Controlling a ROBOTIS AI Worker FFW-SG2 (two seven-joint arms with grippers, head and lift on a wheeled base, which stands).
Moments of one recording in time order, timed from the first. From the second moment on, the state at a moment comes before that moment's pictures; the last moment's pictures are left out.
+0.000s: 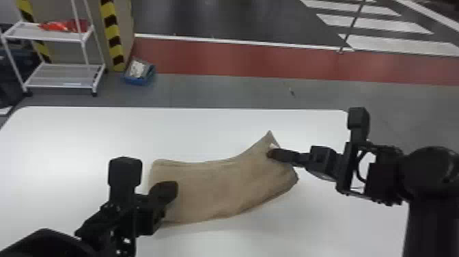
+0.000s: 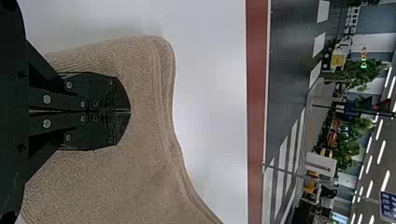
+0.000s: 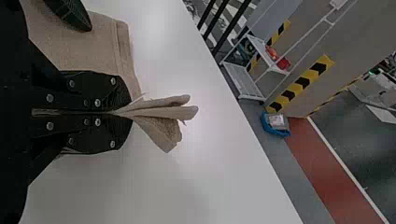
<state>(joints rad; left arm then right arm) 0.16 0.21 -0.29 -1.97 0.31 0.72 0.01 -0.20 -0.03 -0.41 -1.97 -0.42 1.57 0.39</state>
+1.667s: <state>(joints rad) 0.11 0.18 -0.40 -1.89 0.30 0.72 -0.01 -0.15 0.00 -0.22 -2.10 -0.56 1.57 0.31</state>
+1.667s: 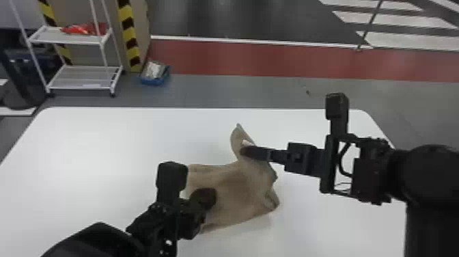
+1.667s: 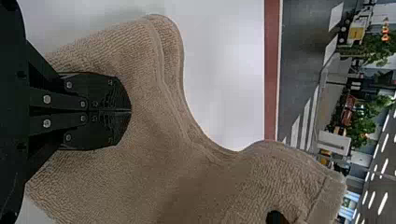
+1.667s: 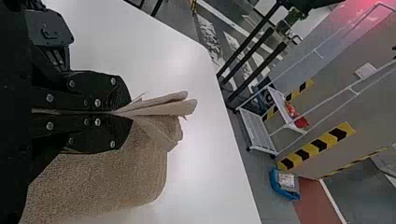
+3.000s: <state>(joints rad) 0.12 0.18 -0.42 -1.89 0.30 0.72 -0.01 -0.10 0.00 -0.04 -2.03 -0.45 1.42 0.26</state>
